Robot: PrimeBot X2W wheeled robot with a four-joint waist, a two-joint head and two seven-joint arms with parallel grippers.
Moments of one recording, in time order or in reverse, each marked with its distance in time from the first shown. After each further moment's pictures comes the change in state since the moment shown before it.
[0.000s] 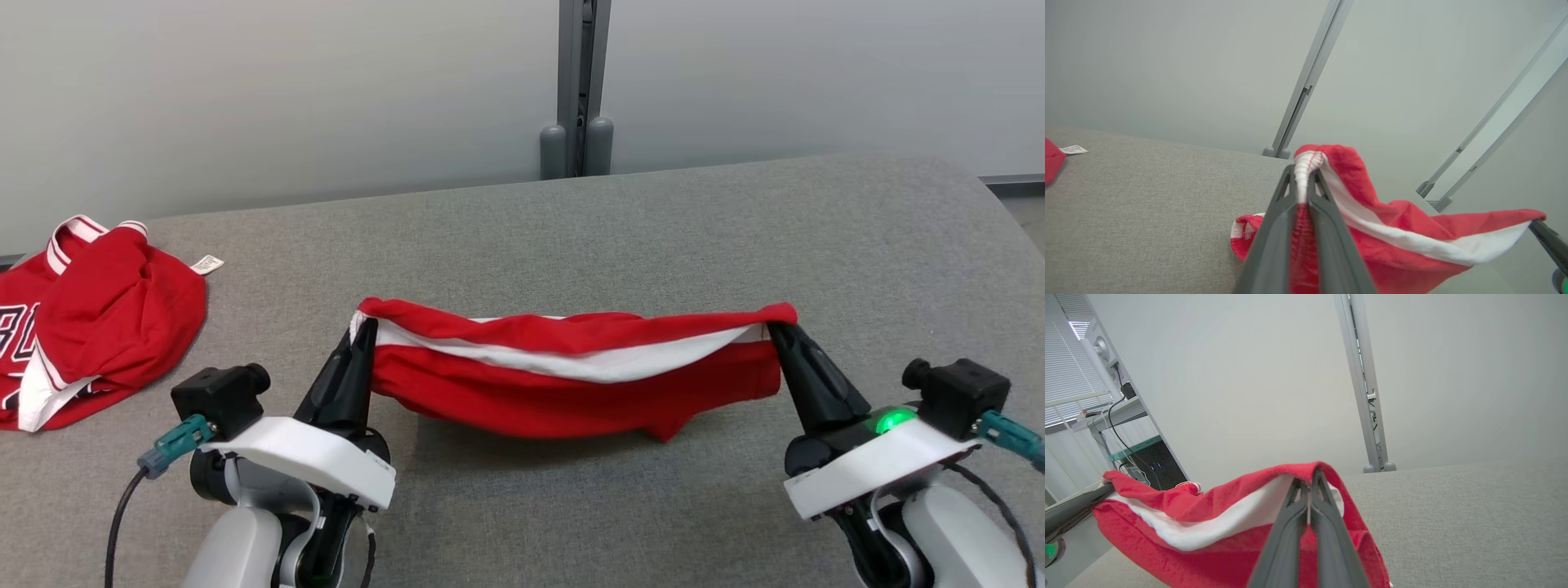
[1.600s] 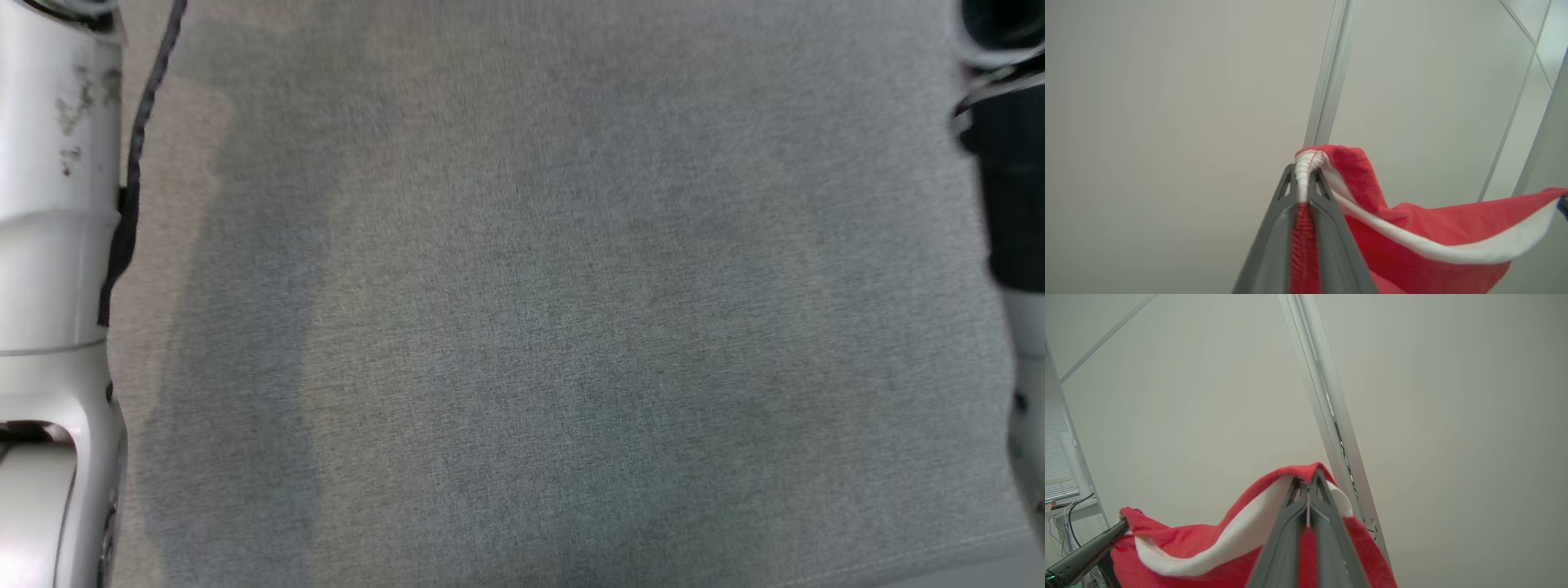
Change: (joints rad) left arm -1.122 0.104 -0.007 0.314 0.032 -0.067 0.002; right arm -0.997 0.122 -0.140 0.208 0.063 0.000 0.028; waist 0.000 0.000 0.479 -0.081
